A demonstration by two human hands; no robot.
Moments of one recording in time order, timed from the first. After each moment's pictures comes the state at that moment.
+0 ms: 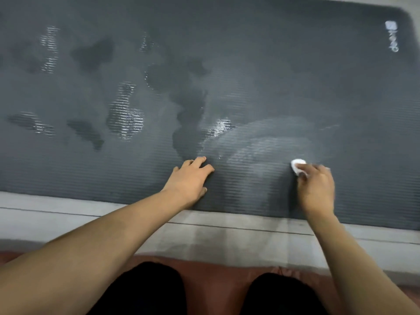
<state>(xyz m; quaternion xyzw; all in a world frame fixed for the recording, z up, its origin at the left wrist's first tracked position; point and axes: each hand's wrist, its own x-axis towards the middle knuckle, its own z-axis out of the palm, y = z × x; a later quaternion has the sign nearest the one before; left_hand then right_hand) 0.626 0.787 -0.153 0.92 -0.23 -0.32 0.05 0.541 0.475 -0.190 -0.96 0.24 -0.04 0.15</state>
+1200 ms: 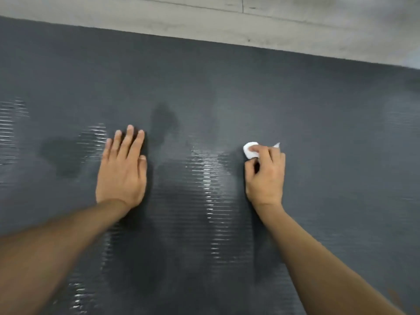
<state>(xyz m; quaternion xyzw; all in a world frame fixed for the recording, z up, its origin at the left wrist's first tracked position) 0.986 0.936 -0.249 0.98 -0.12 -0.01 0.14 0.912 0.633 -0.238 -0.94 0.18 -0.20 0.22</state>
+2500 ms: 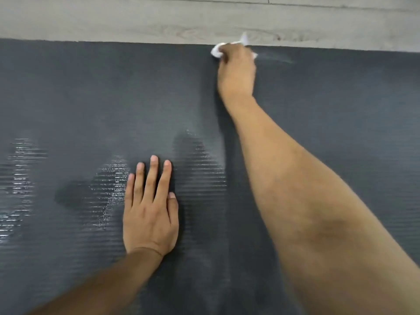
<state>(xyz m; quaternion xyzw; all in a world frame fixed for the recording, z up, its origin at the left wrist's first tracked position) 0.990 0.939 -0.245 0.99 -0.12 -0.03 0.09 1.223 0.699 -0.223 -0.94 0.19 -0.16 0.24</state>
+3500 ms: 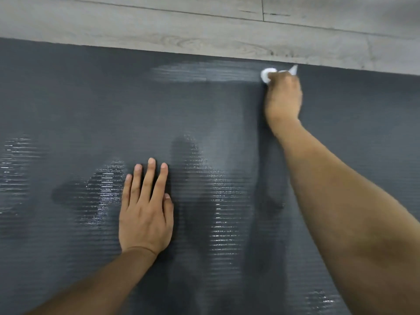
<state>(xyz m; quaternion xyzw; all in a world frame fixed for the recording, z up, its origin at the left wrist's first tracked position) 0.990 0.940 -0.244 0.99 -0.12 -0.03 0.11 1.170 0.607 -0.210 -0.96 0.23 -0.09 0.12</state>
